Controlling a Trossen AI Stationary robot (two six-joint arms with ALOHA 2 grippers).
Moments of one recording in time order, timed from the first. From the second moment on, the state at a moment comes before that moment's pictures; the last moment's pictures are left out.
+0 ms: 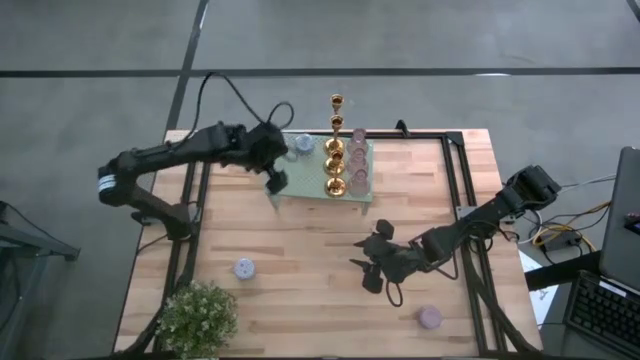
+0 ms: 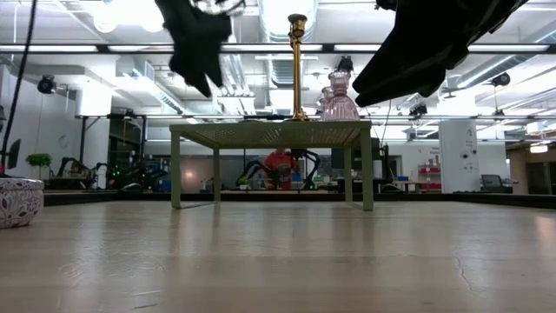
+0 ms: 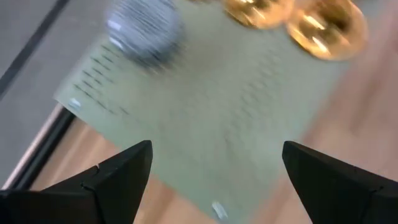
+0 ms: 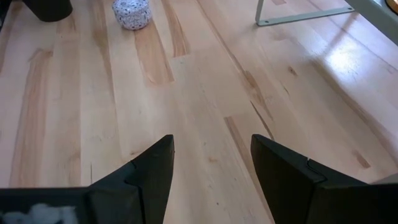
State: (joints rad) left arm 0.33 1.38 1.38 -0.98 -0.15 -0.14; right arm 0.49 1.51 0.86 -0.11 0.58 0.59
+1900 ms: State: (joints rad) left arm -0.59 1.32 0.69 -0.67 -0.09 -0.77; right arm 0.49 1.51 0.86 -0.09 0.60 0.58
